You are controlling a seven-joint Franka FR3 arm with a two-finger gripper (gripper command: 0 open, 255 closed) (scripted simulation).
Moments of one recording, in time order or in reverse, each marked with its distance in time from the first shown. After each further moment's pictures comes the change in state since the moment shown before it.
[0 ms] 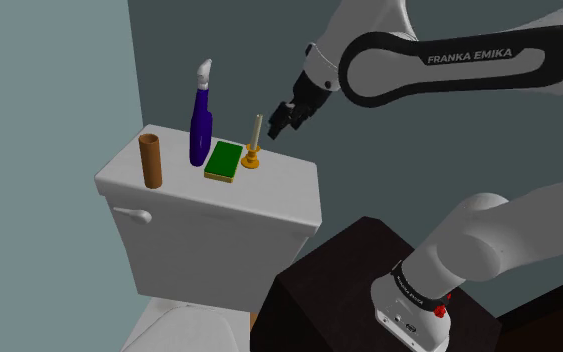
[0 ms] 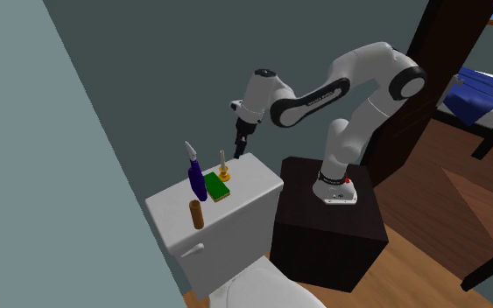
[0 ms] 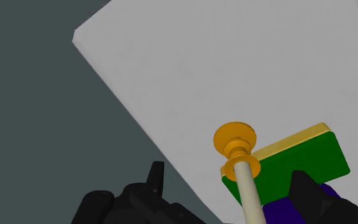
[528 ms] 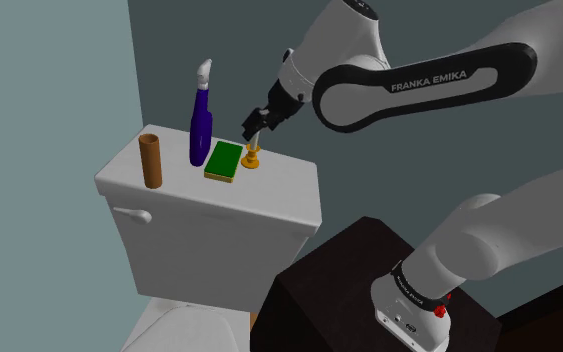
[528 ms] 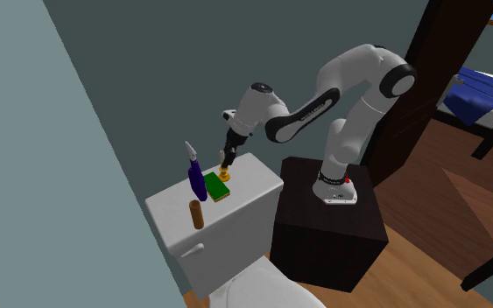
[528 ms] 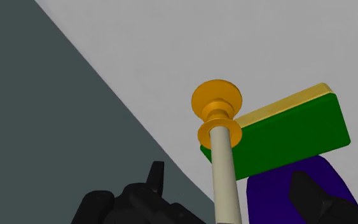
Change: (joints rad) arm -0.033 0.132 0.104 0.012 -0.070 0.242 0.092
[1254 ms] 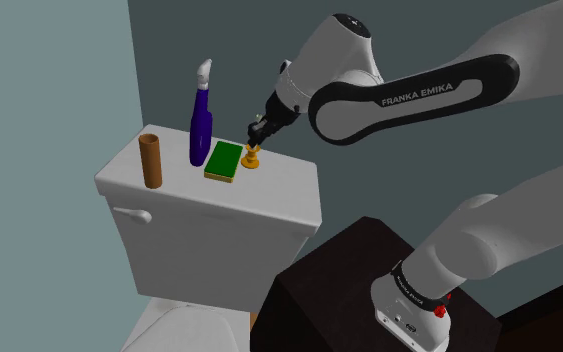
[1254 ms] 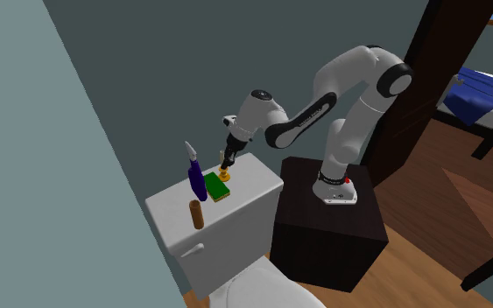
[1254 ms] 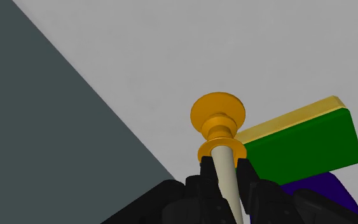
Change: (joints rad) arm -0.010 0.033 0.017 -0.037 -0.015 0.072 0.017
